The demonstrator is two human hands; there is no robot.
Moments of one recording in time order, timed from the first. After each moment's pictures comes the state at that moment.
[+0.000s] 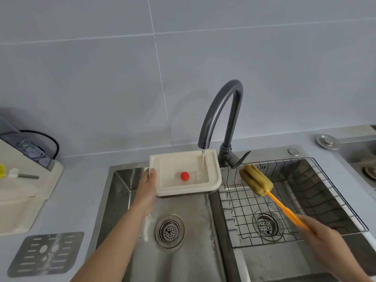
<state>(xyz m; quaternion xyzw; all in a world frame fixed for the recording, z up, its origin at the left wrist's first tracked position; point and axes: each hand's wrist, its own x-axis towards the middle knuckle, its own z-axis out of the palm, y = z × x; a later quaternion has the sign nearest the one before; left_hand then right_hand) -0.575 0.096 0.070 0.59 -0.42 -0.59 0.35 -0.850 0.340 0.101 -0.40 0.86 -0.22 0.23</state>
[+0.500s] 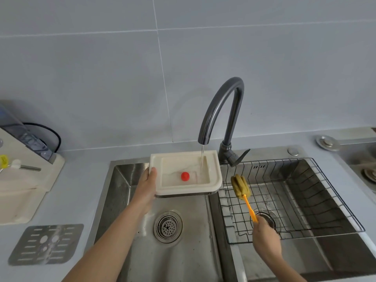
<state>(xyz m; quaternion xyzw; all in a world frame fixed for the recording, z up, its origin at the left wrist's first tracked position) -0.573 0.110 0.076 0.60 -0.42 -0.60 0.33 -0.800 0.287 -0.003 -0.33 0.90 -0.15 0.25</state>
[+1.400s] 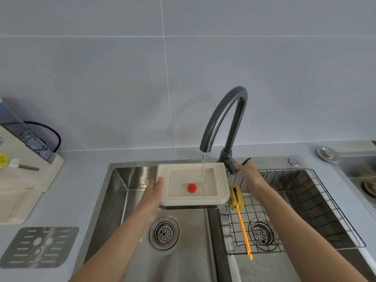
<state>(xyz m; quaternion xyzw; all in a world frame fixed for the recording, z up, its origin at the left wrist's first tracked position) -0.585 0.120 0.076 0.60 -0.38 -0.64 0.29 -0.824 0.158 0.101 -0.26 0.74 -0.40 0.47</state>
